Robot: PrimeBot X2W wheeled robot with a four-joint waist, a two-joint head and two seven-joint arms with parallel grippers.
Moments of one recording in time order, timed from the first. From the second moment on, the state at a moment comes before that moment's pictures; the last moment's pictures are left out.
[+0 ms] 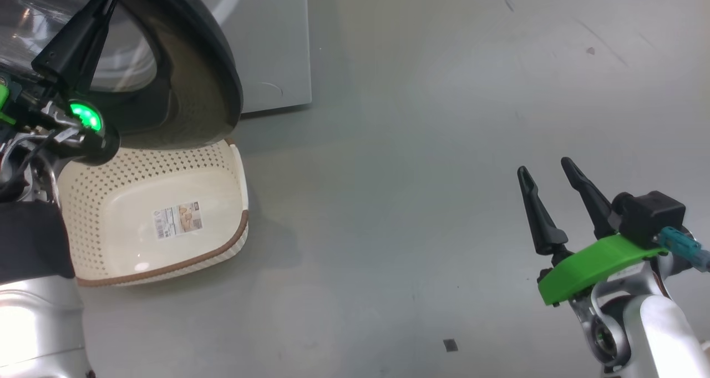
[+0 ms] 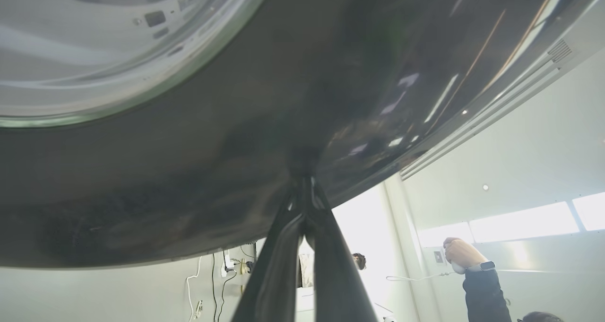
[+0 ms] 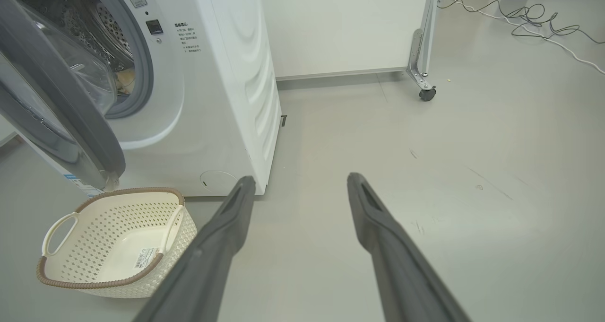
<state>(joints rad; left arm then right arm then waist) -0.80 0.11 0.25 0.41 -1.63 -0.12 0.72 -0.10 -0.05 0.05 -0.04 0.19 0.13 0.03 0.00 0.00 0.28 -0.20</state>
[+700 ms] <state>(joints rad) -0.73 0.11 0.28 0.32 -1.59 -0.12 0.73 -0.11 -0.05 0.02 -0.01 0.21 0.13 -0.01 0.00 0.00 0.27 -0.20</state>
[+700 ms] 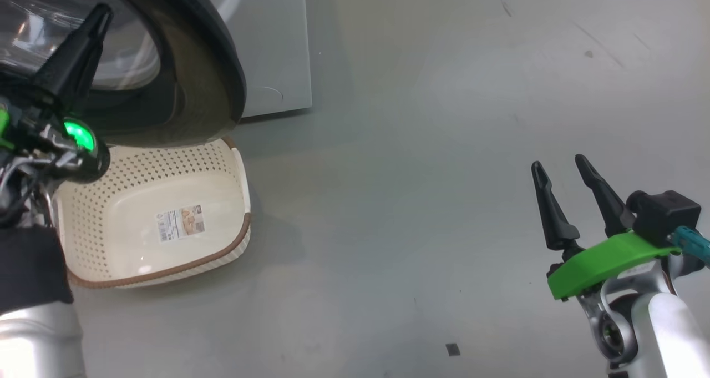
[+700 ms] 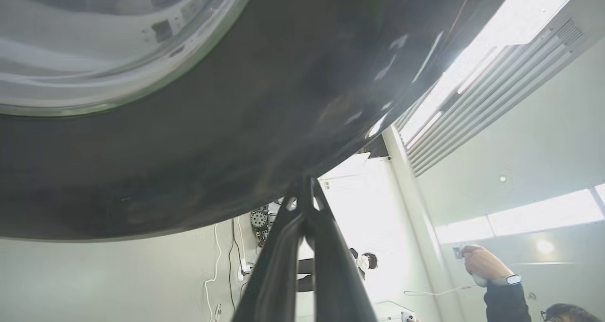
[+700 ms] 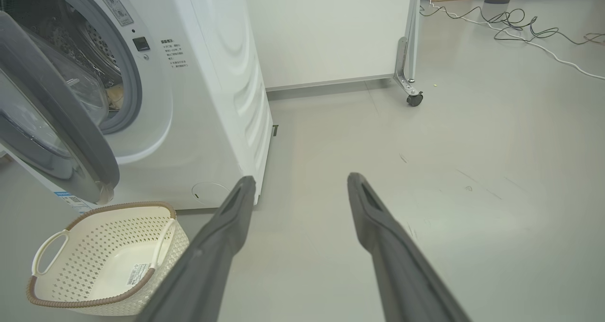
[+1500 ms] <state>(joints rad) -0.27 0.24 -0.07 0.12 -0.71 -0.05 -0.01 -0.06 -0.05 -0.06 -0.02 0.18 0.13 0.00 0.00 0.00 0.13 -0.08</state>
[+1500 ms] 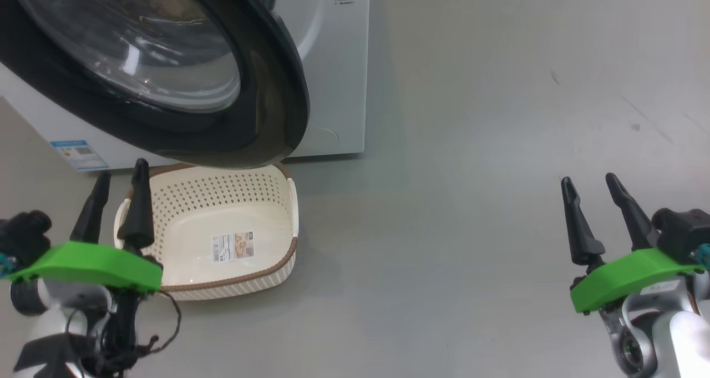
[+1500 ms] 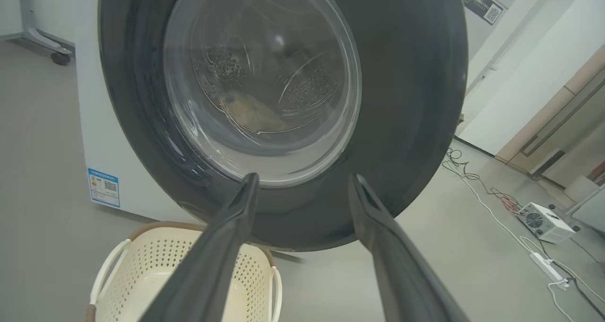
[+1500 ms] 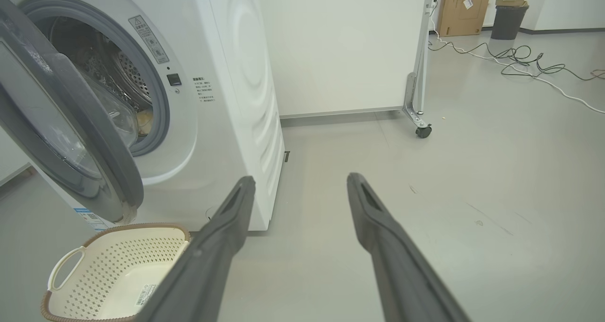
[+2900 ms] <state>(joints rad) -0.01 0.25 -0.17 0.10 -0.45 0.15 -0.16 0.02 -0.04 -0.08 -0.08 0.17 0.13 0.05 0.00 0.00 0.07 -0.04</state>
